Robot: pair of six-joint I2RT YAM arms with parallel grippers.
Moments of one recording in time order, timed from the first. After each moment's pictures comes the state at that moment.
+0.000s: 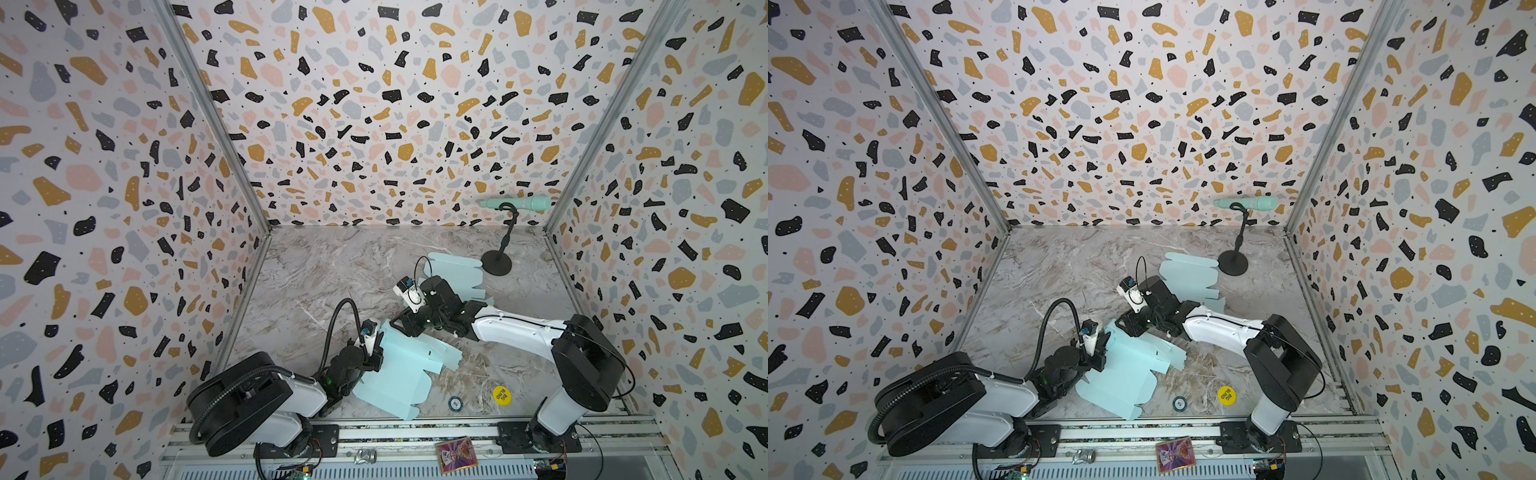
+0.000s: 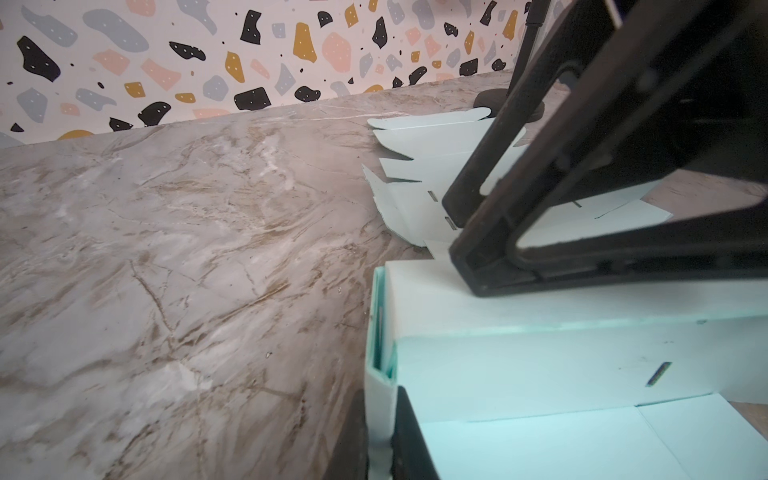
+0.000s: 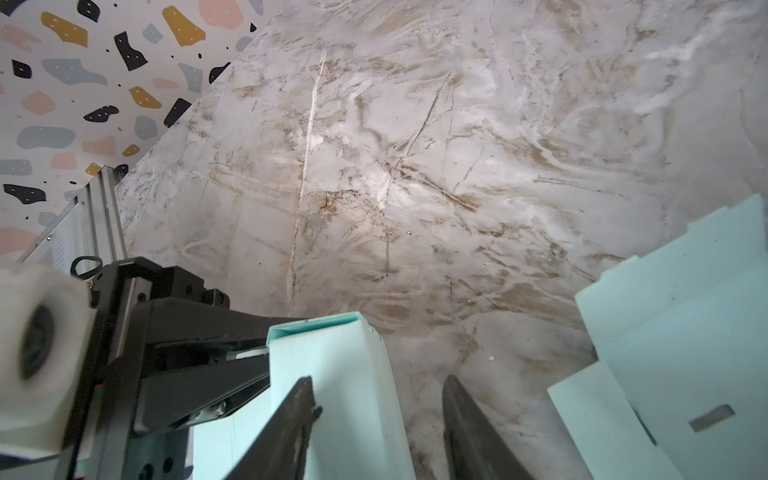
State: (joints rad) left arm -0.85 1.40 0.08 1.01 -0.31 -0.14; right arm 0.84 1.66 1.01 -0.06 -0.34 0.20
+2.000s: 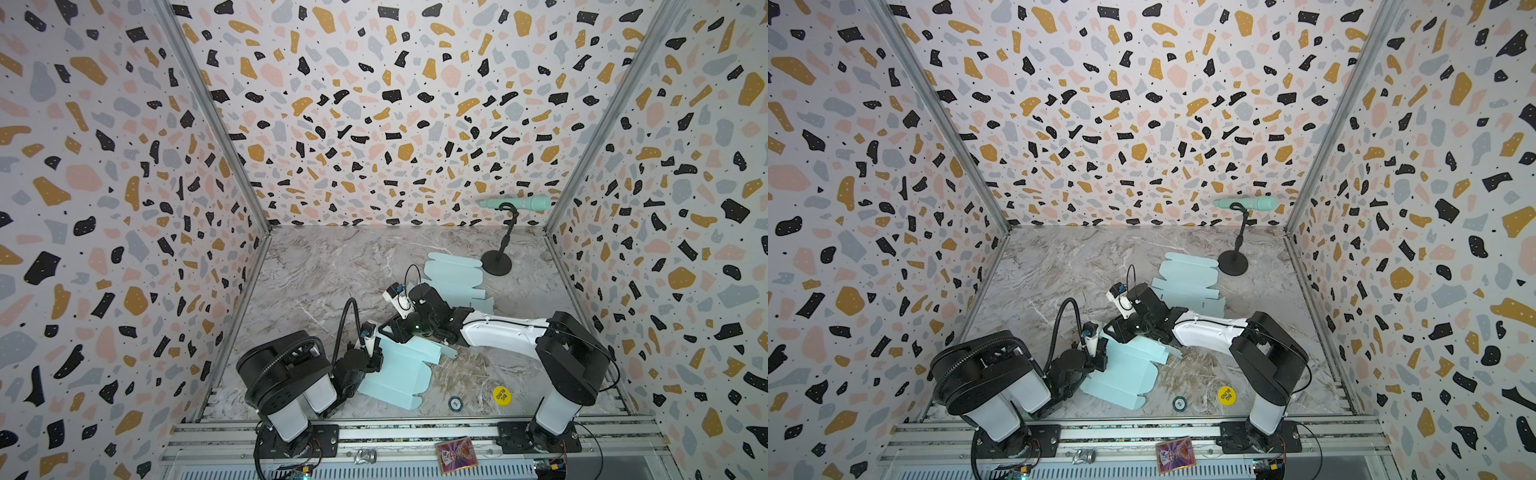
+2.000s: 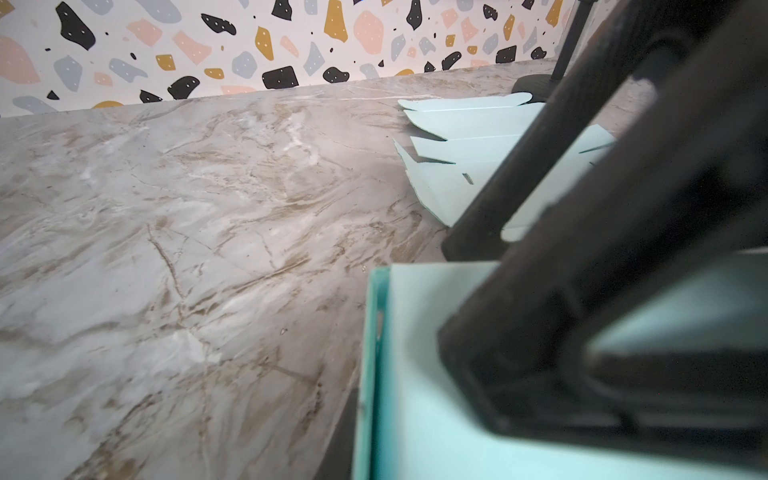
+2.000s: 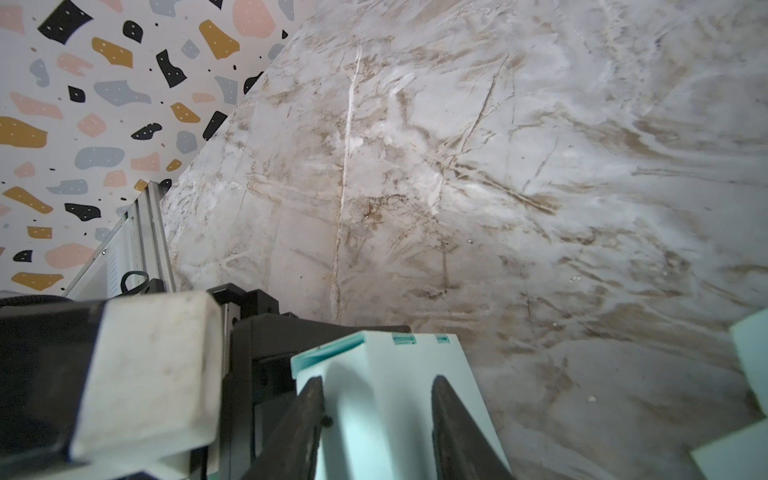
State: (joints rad) left arm -0.85 1.68 0.08 1.27 -0.39 -0.16; right arm 0.91 1.72 1.01 0.04 -0.32 0.32
